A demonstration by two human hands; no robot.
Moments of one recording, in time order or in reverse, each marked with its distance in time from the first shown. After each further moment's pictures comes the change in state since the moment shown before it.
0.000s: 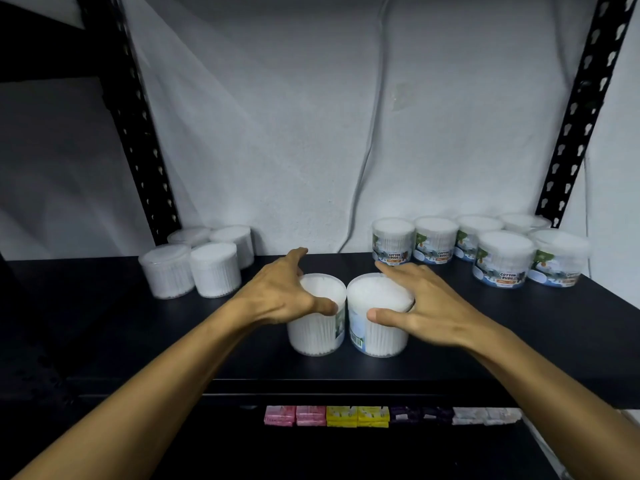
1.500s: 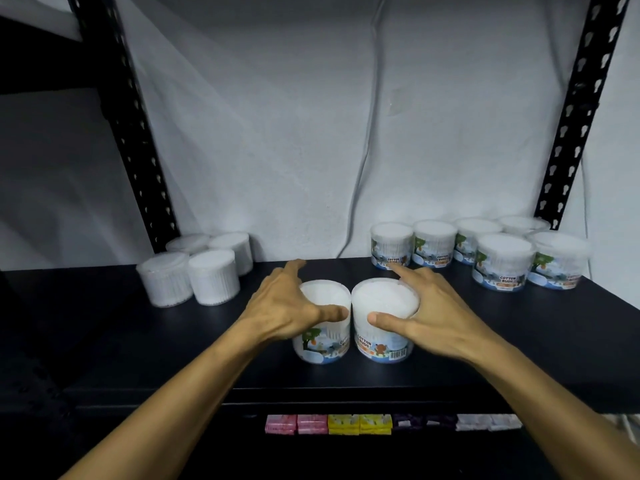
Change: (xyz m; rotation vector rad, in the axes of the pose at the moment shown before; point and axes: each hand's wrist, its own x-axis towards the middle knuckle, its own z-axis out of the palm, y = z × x) left_hand -0.004 0.005 0.016 -0.059 0.115 -0.037; right_hand -0.008 0.002 0.004 0.101 0.133 0.109
